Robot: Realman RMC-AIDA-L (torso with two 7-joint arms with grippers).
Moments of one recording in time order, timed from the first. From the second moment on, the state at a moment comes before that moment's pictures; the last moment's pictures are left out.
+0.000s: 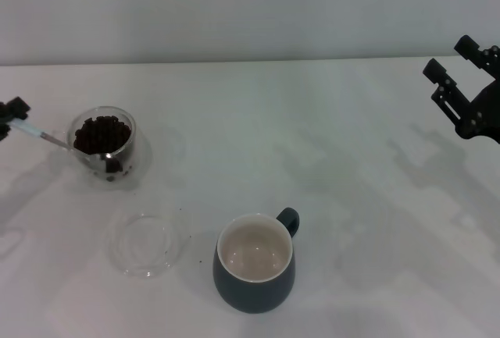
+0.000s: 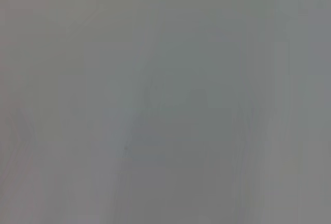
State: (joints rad) left arm -0.42 -1.92 0.82 0.37 1.37 1.23 -1.99; right arm 0.31 1.98 -1.44 -0.22 -0.43 -1.50 0.38
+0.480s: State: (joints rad) left arm -0.48 -1.92 0.90 0.36 1.38 1.27 -2.00; right arm 0.31 2.00 -1.44 -0.22 -0.43 -1.50 0.36
